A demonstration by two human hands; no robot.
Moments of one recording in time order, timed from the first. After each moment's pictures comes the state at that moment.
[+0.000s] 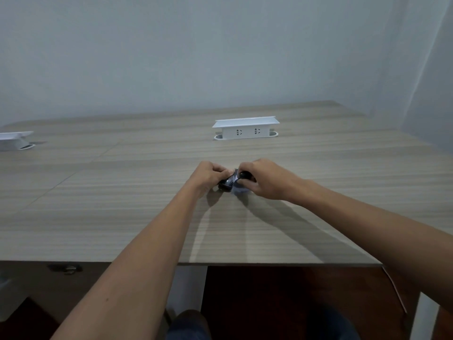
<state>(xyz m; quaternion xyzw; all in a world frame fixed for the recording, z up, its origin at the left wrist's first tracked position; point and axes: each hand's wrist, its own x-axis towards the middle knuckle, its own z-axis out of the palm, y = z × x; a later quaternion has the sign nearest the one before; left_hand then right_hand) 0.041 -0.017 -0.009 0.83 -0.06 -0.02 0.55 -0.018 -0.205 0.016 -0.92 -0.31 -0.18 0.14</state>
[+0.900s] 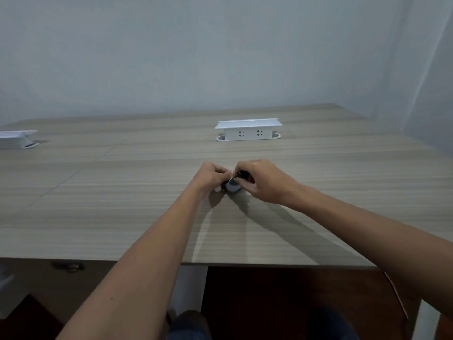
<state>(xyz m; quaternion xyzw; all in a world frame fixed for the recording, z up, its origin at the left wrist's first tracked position) 0.038 -0.016 -0.010 0.84 -0.05 -0.02 0.54 -0.027 -0.194 0.016 -0.90 -0.33 -0.23 0.19</state>
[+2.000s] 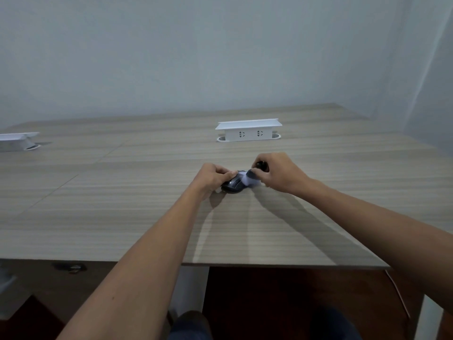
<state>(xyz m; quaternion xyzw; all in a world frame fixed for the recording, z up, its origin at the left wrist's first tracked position) 0.033 -0.019 -0.007 0.83 -0.04 -0.02 0.56 -0.006 -0.221 0.016 -0.92 -0.19 -0.20 0.28</state>
